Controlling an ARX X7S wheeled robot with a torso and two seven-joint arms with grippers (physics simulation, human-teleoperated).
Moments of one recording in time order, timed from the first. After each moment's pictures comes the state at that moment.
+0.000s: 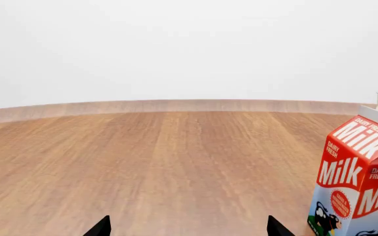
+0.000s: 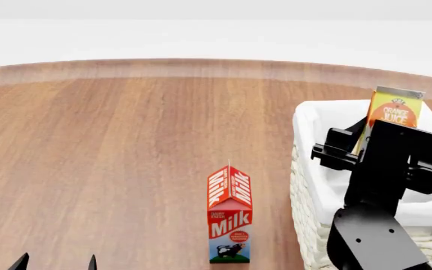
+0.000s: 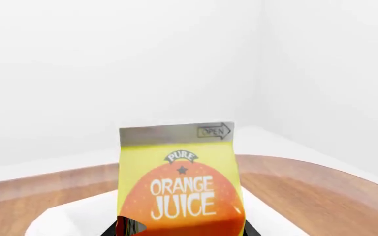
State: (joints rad) left arm -0.07 -0.32 0.41 -0.03 -0.32 0.09 -0.38; right arm 1.08 0.47 -1.40 0.80 1.25 -0.41 0.75
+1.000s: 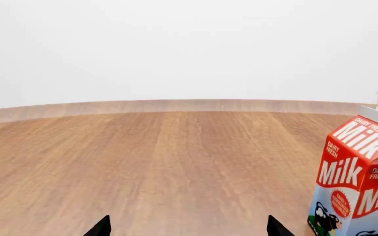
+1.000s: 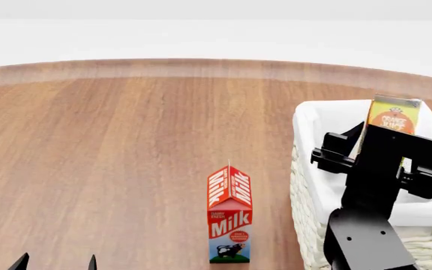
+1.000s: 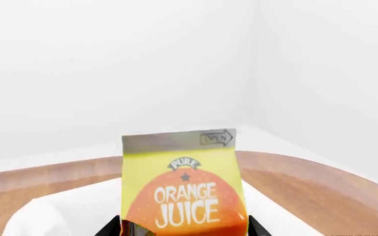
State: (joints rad) left arm -0.07 -0.33 0.42 -0.03 -0.33 0.10 -0.39; right arm 1.06 0.35 -1.36 1.05 1.25 -0.43 0.66
